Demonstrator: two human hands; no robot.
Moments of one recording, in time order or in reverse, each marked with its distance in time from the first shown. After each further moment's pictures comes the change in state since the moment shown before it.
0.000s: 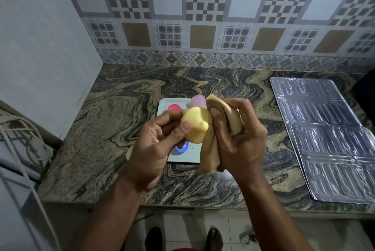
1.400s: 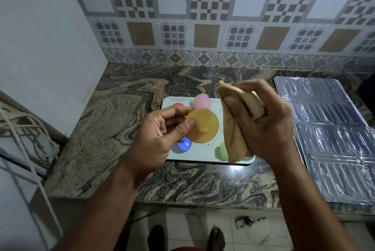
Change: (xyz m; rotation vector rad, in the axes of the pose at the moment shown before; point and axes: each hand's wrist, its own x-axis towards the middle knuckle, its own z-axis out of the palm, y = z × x) left_hand 0.002 0.024 0.001 0.222 -0.065 0.034; right_hand 0.039 -0.008 -0.032 -0.120 -0.166 -0.126
